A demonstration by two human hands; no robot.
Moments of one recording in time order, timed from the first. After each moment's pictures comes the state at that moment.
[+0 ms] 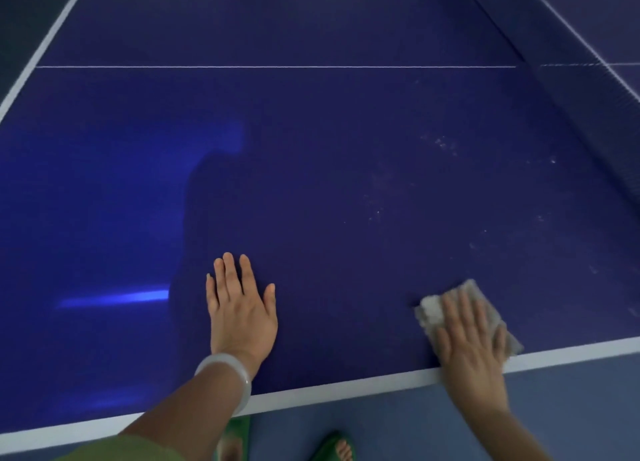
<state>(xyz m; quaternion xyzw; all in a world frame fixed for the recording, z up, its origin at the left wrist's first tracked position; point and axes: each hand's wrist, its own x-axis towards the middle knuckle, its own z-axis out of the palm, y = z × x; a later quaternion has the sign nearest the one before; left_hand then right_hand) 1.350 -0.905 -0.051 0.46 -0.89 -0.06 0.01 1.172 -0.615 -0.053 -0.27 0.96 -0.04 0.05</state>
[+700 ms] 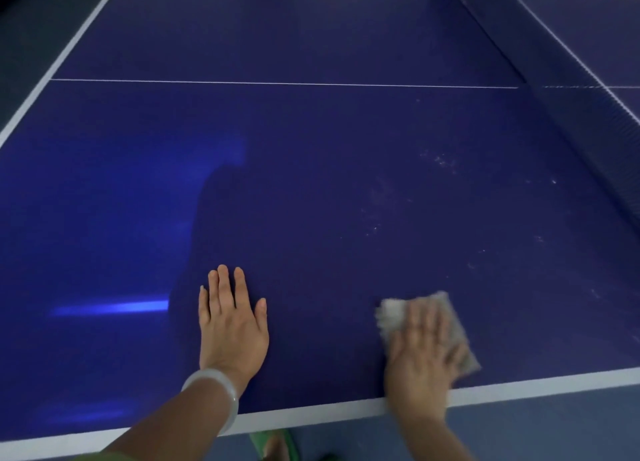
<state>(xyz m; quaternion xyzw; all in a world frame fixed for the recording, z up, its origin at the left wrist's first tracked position) 1.350 -0.903 -0.051 0.46 -0.89 -0.05 0.02 1.206 -0.687 -0.049 -0.21 0.97 -0.07 0.00</state>
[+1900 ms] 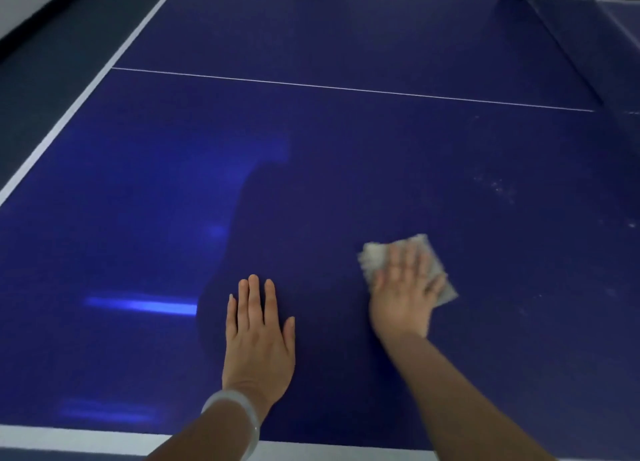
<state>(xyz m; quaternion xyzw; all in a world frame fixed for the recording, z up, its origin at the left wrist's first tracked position) 1.348 -0.902 -0.050 0.46 -0.88 -0.04 0.00 1.139 -0.828 -0.046 -0.31 0.95 -0.07 0.04</state>
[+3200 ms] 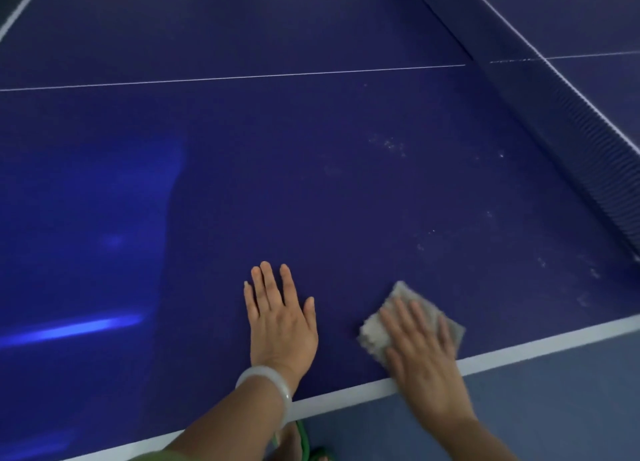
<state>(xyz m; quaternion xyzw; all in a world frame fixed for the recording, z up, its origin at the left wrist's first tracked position) 1.247 -0.803 -0.050 0.38 -0.92 -0.07 0.00 1.148 -0.589 -0.056 -0.43 0.90 -0.03 0.01</state>
